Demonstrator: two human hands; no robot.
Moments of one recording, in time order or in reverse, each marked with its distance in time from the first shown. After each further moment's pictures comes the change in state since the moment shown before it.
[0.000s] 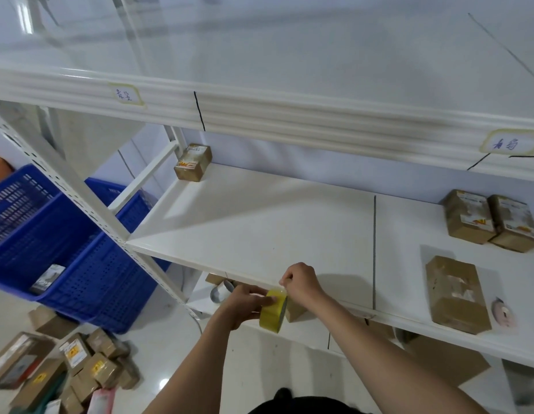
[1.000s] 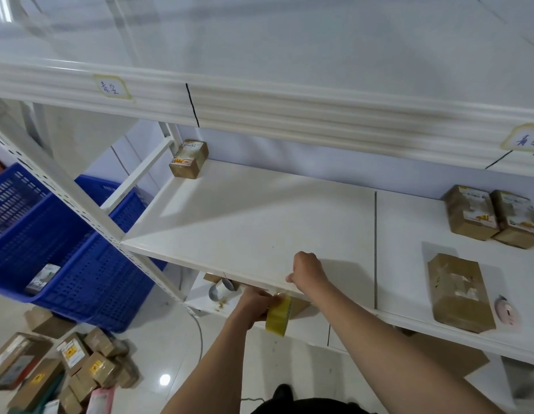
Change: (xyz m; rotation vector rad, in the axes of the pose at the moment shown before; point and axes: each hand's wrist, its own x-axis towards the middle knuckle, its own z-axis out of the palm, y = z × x) left_hand 0.031 -0.009 0.024 0.146 0.128 -0.092; right_hand 0.024 -0.004 -0.015 -0.300 0.001 0.069
